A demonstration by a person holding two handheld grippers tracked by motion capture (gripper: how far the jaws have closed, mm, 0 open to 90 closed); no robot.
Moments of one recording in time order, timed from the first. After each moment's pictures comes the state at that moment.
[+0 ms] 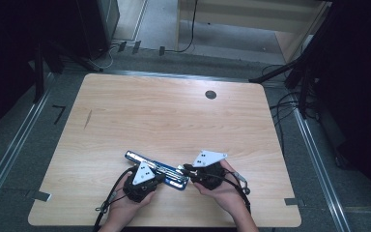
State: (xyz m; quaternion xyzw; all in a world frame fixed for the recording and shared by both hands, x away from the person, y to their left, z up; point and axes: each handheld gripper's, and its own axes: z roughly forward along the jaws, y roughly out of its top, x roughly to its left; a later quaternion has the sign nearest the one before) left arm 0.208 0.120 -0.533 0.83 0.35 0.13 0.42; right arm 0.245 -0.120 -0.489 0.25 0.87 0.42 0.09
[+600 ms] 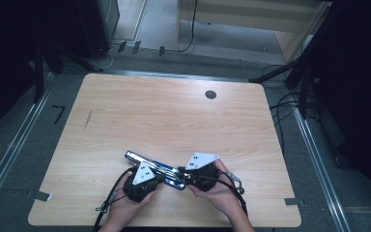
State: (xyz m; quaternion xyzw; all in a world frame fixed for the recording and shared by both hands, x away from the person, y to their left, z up) left arm 0.209 0.120 -0.533 0.83 0.35 0.13 0.42; right arm 0.242 -0.104 -0.491 0.23 0.88 0.41 0.08
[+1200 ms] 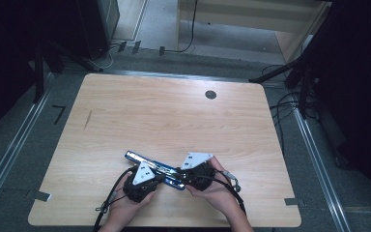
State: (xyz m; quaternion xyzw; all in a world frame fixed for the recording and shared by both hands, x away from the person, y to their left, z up) left arm 0.209 0.120 -0.533 0.83 0.35 0.14 0.42; right arm 0.246 -0.094 -0.494 0.22 0.89 0.38 0.08
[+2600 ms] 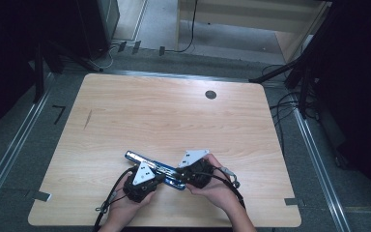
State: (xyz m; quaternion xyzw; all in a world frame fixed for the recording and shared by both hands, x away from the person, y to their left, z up) left arm 0.209 0.120 -0.533 0.83 0.35 0.14 0.42; right arm 0.252 -0.090 -0.492 0.21 0.91 0.36 0.06
